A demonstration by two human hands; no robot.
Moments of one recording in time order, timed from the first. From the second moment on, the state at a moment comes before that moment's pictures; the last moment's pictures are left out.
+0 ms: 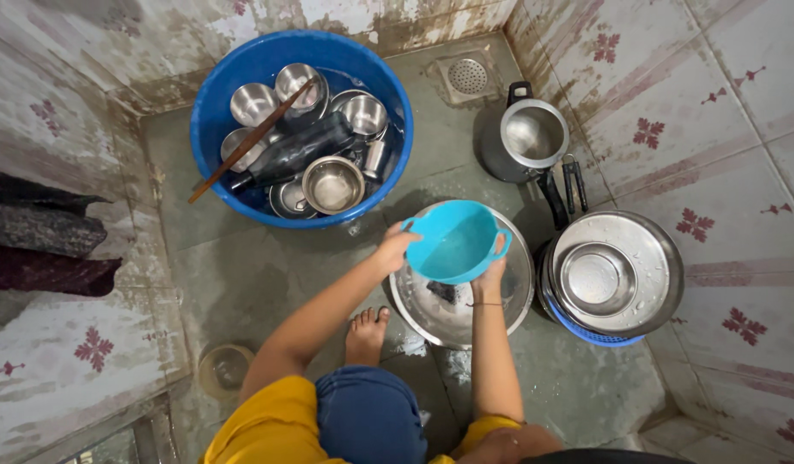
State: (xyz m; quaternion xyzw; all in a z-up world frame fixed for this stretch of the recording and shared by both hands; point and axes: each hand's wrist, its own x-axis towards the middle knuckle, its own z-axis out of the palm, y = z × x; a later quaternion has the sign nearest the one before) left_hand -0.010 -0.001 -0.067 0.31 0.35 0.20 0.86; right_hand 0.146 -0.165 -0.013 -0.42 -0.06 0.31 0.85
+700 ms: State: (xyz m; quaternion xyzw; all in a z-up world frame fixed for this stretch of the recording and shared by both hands) left_hand 0.037 -0.002 -0.005 0.73 0.37 0.36 0.45; right_hand 0.048 -0.105 -0.058 -0.53 -0.15 0.43 0.71
